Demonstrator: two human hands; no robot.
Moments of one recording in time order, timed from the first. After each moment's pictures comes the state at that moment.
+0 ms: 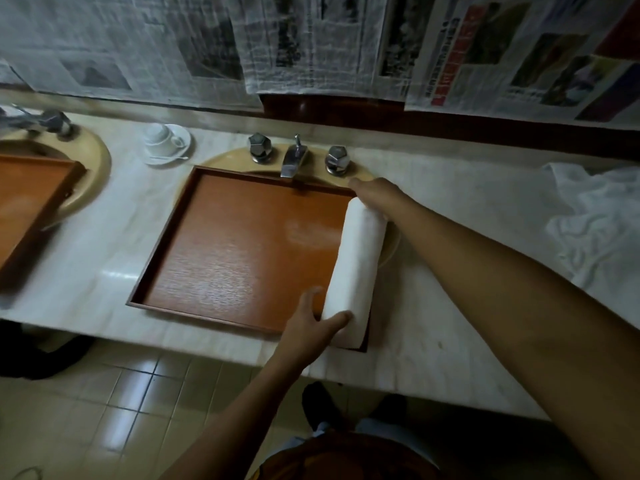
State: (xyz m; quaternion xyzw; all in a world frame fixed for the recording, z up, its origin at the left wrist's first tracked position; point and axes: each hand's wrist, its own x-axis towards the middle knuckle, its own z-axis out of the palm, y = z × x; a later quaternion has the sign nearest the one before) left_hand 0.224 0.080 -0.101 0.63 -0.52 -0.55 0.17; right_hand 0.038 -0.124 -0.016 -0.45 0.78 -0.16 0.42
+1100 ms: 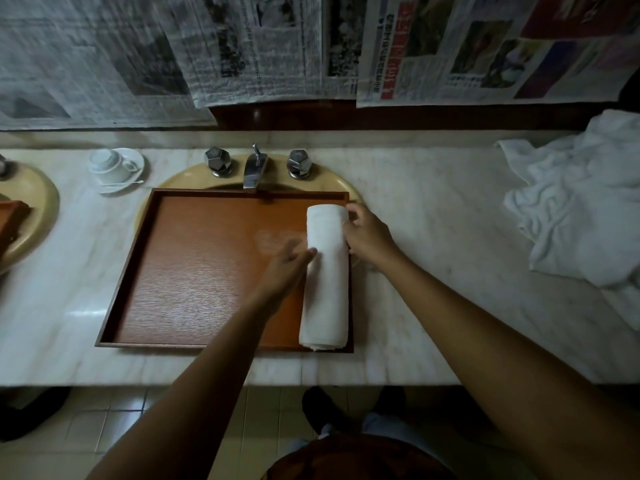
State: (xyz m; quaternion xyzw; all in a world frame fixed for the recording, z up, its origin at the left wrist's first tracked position) left_hand 0.215 -0.036 -0.097 0.54 -0.55 -0.61 0.19; right_hand 0.017 -0.045 -0.069 -0.47 0.76 -0.27 0.37
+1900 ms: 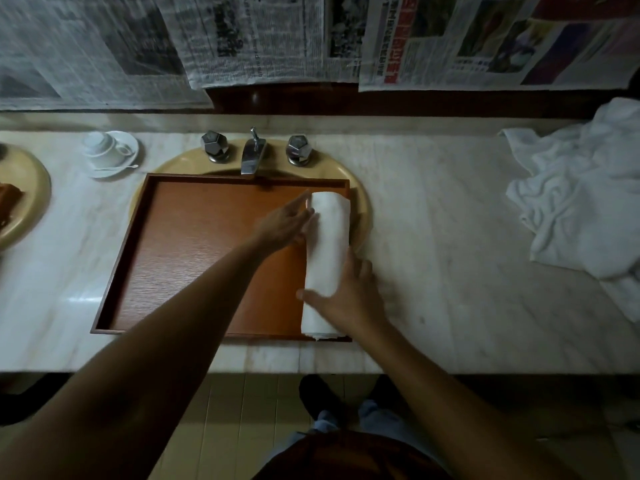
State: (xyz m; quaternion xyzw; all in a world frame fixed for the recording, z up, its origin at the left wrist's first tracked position) left_hand 0.212 -0.102 -0.081 0.49 -0.71 -0.50 0.10; right_hand 0.087 0.070 -0.070 -0.48 0.80 -0.11 0.34
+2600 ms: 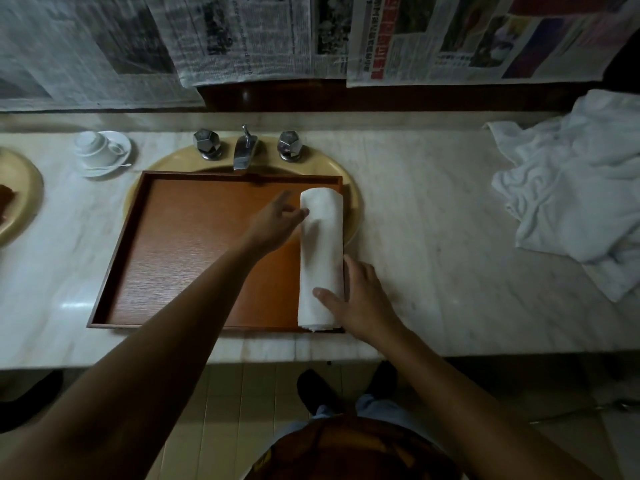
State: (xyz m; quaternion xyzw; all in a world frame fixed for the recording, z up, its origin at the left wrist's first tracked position) left_hand 0.215 -0.077 -0.067 0.52 -0.69 -0.48 0.16; right_hand 0.060 0.110 -0.069 -0.50 0.75 -0.19 0.38
